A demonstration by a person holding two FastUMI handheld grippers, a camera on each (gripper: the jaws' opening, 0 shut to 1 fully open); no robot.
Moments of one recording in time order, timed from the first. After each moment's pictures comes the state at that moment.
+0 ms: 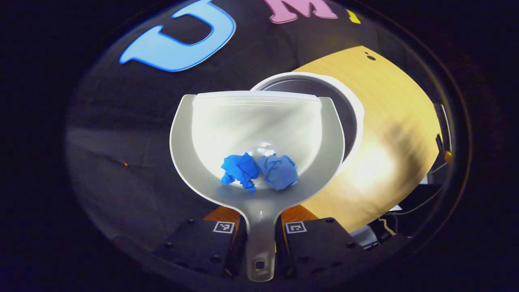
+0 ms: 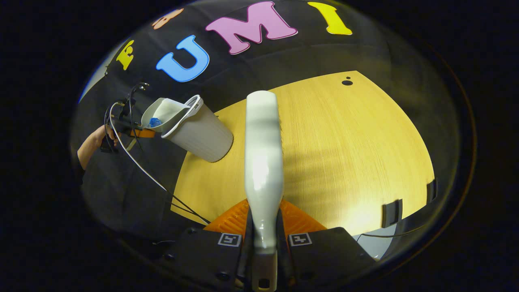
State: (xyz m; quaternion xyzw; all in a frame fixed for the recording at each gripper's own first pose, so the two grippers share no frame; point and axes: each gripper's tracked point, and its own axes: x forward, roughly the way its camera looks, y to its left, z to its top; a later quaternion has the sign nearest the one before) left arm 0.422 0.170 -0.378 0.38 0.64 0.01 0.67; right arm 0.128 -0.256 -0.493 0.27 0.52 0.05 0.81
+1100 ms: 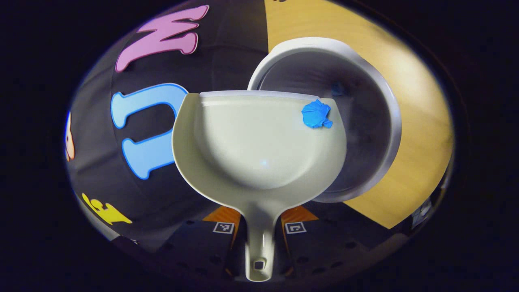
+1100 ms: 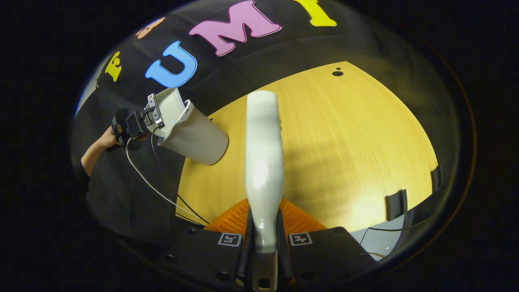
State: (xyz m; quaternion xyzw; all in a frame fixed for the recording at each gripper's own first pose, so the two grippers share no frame) left arm 0.455 0.197 -0.348 0.74 0.45 0.02 0.49; right arm 0.134 -0.260 -0.501 0.29 0.53 0.05 0.80
